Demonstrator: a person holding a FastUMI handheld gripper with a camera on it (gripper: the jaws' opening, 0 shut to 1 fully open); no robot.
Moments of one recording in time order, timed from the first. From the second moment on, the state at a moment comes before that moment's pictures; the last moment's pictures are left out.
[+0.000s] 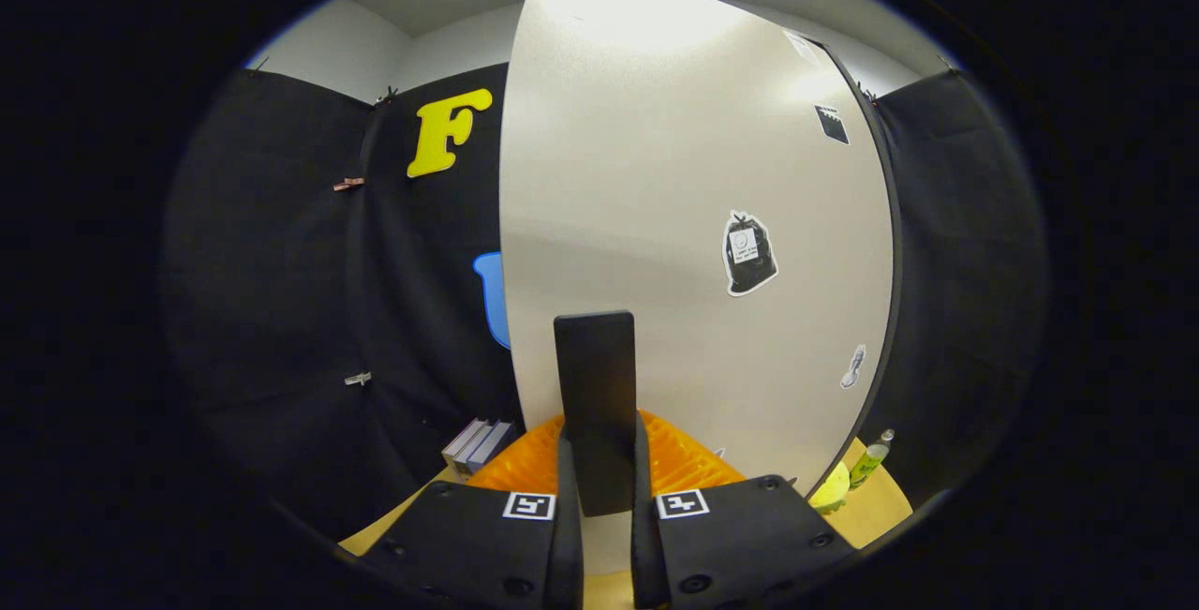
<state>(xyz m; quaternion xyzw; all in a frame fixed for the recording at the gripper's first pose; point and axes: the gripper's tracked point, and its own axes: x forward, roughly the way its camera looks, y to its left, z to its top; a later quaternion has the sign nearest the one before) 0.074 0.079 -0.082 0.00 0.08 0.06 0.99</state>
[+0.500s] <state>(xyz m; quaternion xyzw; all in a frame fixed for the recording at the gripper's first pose) 0.047 0.066 -0.075 0.00 0.08 0.11 0.99</state>
